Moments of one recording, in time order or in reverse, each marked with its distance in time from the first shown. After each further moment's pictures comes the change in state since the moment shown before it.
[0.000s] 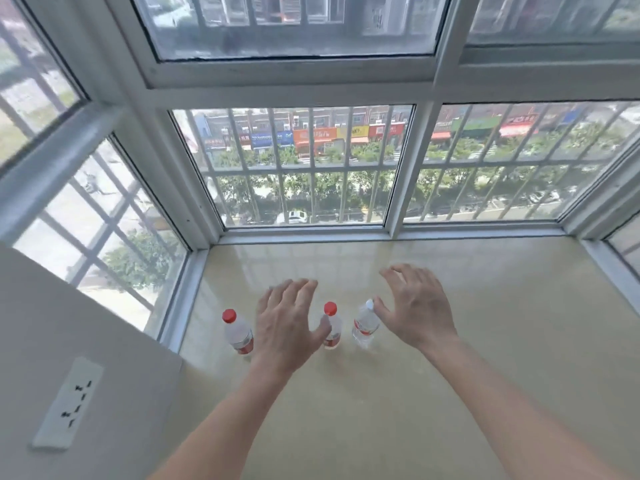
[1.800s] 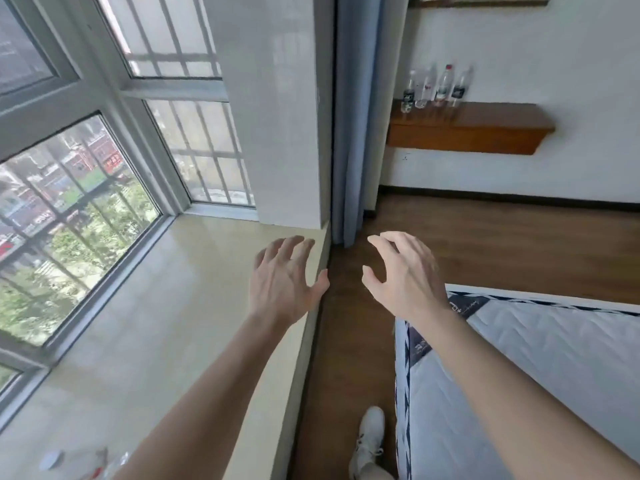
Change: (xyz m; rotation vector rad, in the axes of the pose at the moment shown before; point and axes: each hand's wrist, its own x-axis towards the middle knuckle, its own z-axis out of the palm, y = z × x) left_hand -0.146 0.440 -0.019 -0.400 -0.202 1.301; right_hand -0.450 0.127 -0.211 -0.373 0.470 1.168
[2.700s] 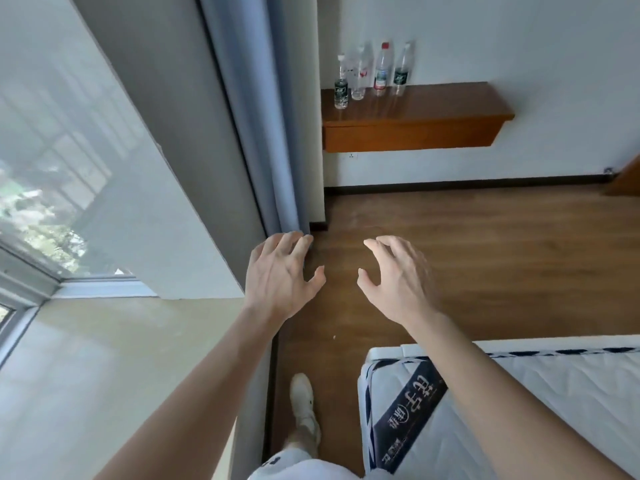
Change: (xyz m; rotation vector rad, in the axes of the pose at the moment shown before) left_hand 0.384 0.116 0.209 -0.026 -0.130 0.197; right_hand 0.263 0.292 0.111 -0.042 -0.013 0.233
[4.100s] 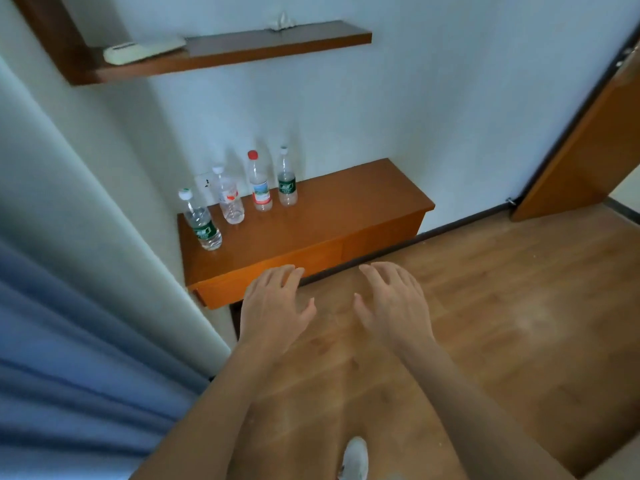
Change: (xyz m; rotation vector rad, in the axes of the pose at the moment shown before) left_hand 0.667 0.127 0.230 -0.145 -0.121 0.260; right_hand 0.522 0.357 0.084 -0.187 -0.017 0.418
